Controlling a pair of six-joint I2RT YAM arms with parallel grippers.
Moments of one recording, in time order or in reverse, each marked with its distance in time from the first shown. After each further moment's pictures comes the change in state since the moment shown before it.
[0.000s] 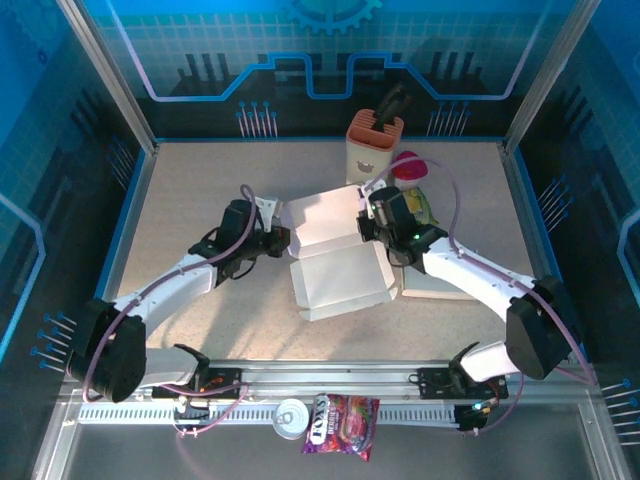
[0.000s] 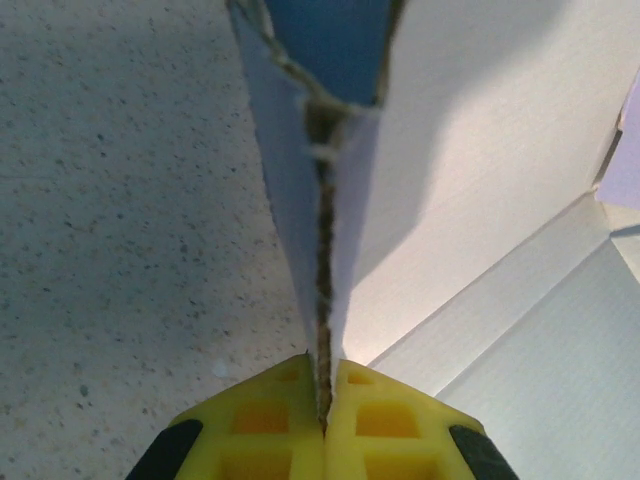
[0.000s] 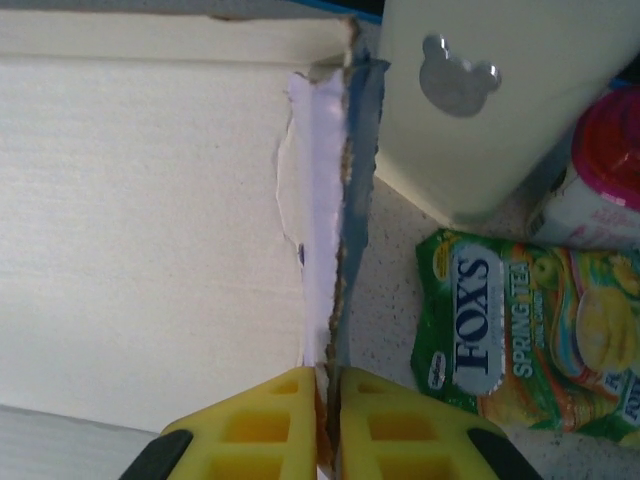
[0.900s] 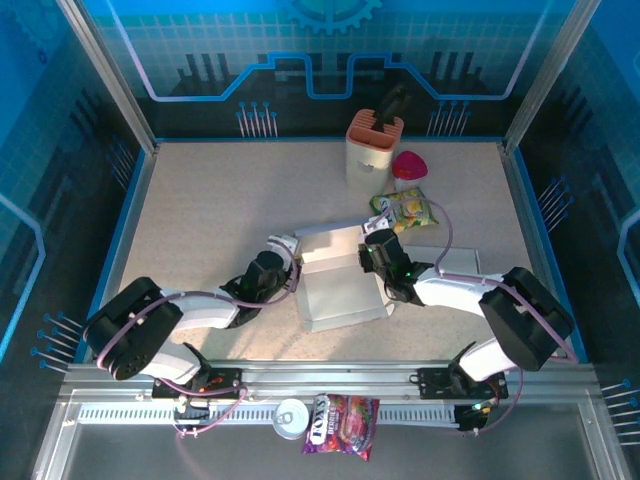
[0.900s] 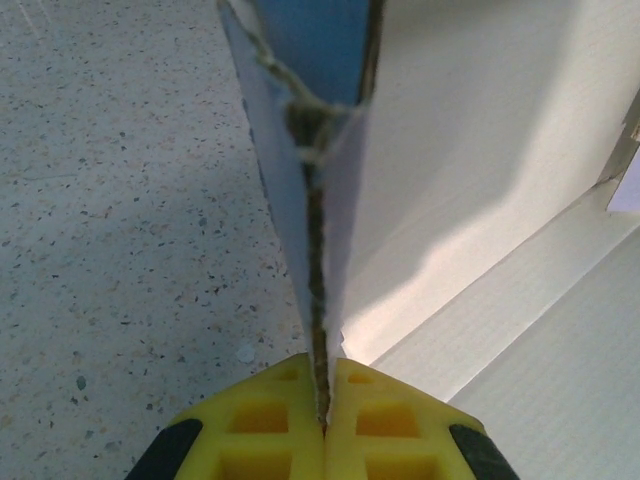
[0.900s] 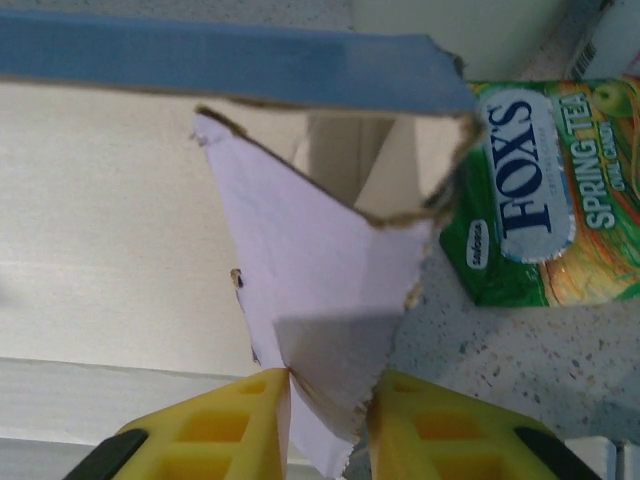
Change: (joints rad) left arm -0.275 0.150 -0.345 0.621 -0.446 0.133; right arm 0.066 0.057 -0.336 0.370 0.108 0.117
